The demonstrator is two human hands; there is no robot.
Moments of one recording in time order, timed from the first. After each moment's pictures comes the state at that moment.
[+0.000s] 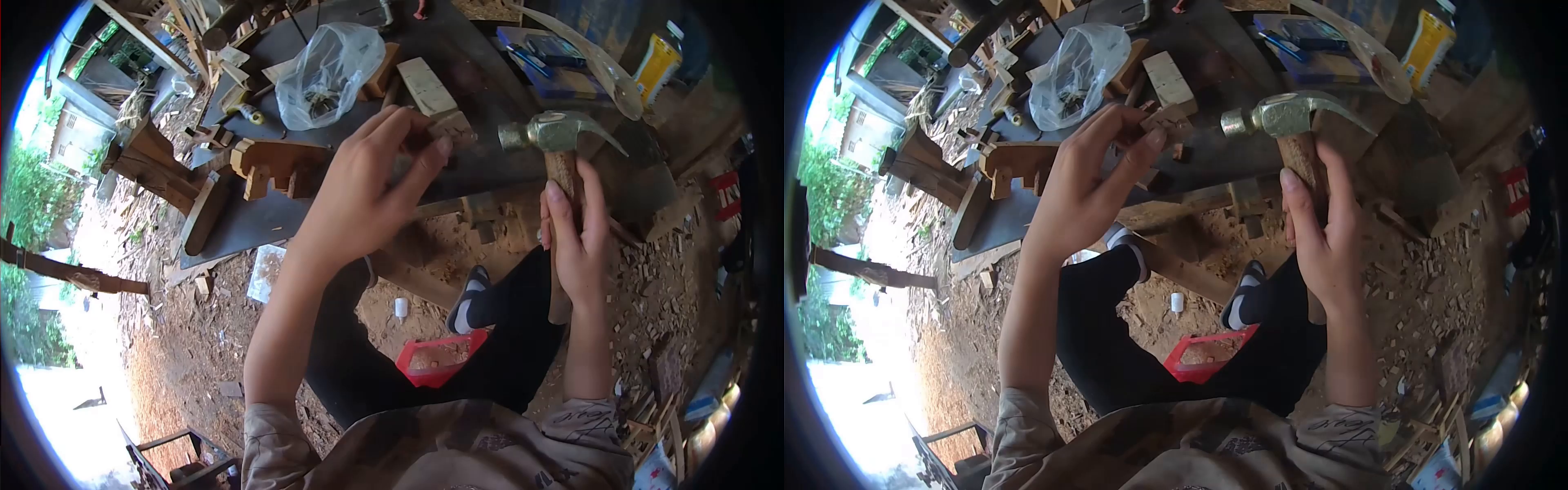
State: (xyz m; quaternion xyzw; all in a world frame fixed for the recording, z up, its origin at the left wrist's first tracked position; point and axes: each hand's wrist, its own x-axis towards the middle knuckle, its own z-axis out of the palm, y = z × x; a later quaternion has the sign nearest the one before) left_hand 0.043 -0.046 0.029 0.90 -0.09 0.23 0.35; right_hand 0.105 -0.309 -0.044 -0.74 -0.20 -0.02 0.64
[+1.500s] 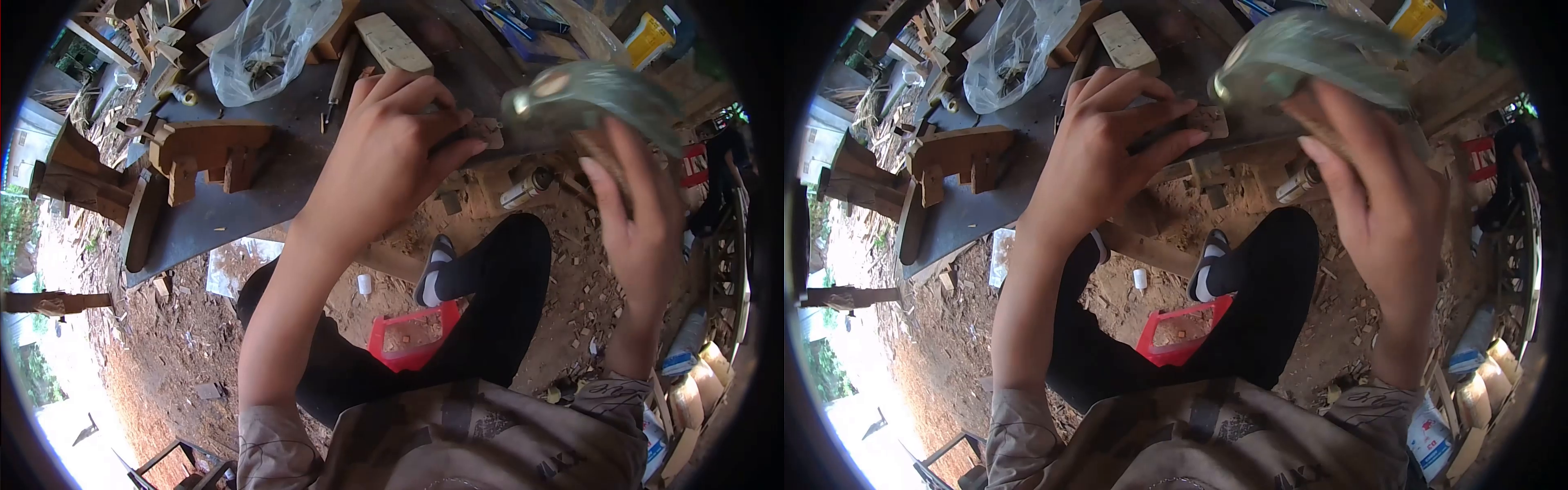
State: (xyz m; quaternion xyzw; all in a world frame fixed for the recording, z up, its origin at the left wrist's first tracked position) left_hand 0.082 -0.057 -0.021 0.90 -0.21 0.32 0.21; right_hand 0.118 -0.341 0.030 -0.82 -0.43 -0.34 0.15
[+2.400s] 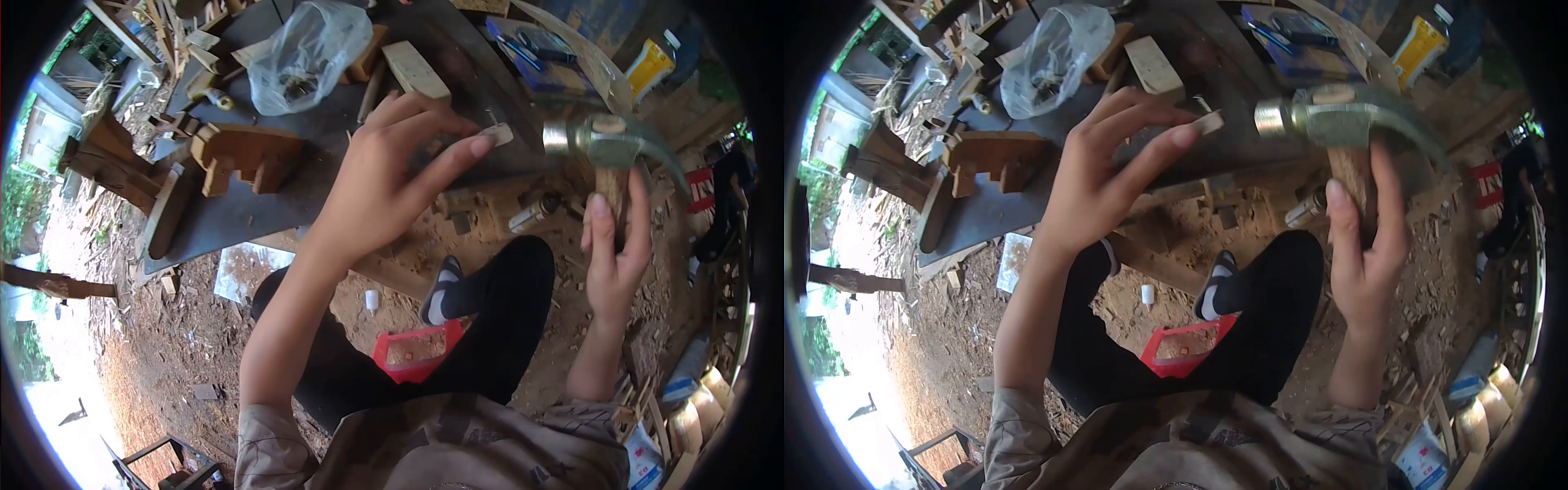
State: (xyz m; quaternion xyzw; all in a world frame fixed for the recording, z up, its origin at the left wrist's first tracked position) left_hand 0.063 -0.048 -0.003 0.85 -0.15 0.24 0.45; right_hand 0.091 -0.341 -0.016 -0.81 -0.23 -0.20 0.50
